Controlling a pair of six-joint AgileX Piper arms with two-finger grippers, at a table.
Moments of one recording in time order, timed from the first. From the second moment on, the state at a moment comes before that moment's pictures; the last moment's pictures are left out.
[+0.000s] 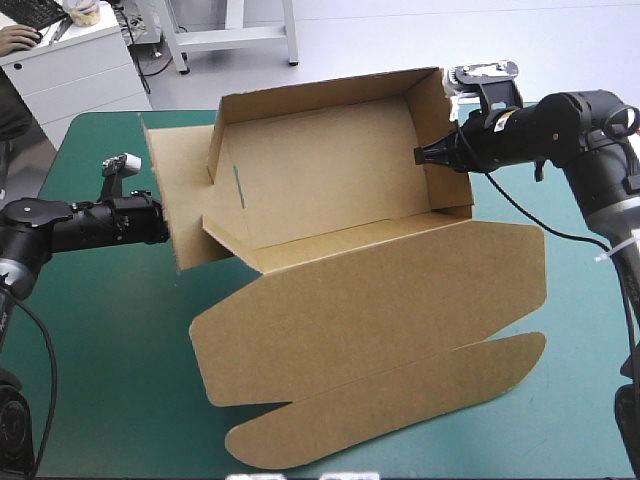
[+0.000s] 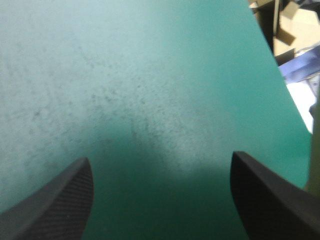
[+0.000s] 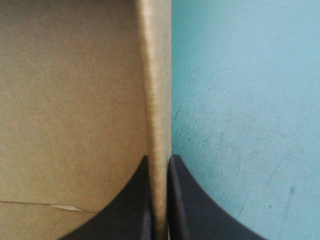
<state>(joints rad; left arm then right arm) 0.20 1.49 -1.10 -1.19 1.10 0.85 0.24 1.55 -1.79 0.24 1.11 -0.09</state>
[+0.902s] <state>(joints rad) 0.14 1.46 -1.15 -1.46 1.19 0.96 0.20 1.56 -1.79 0.17 1.10 -0.08</state>
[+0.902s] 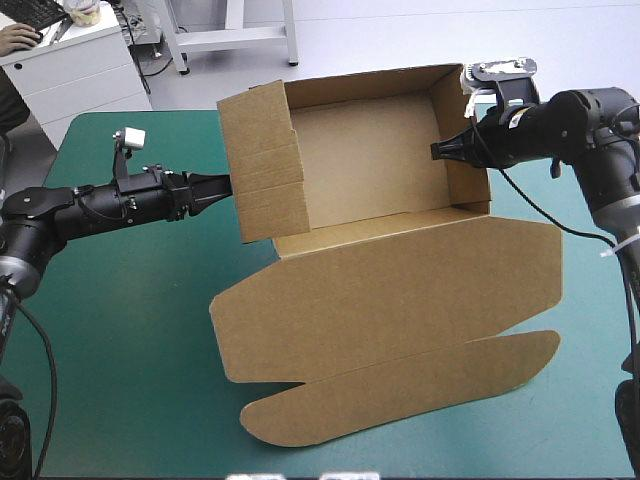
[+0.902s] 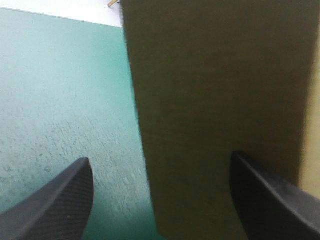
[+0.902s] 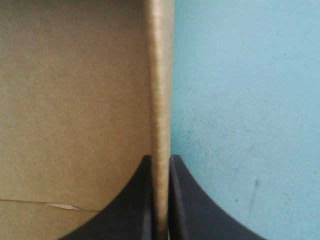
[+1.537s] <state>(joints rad) -0.02 1.42 -1.18 -1.51 1.20 0.93 0.20 1.56 -1.79 0.14 1.11 -0.07</state>
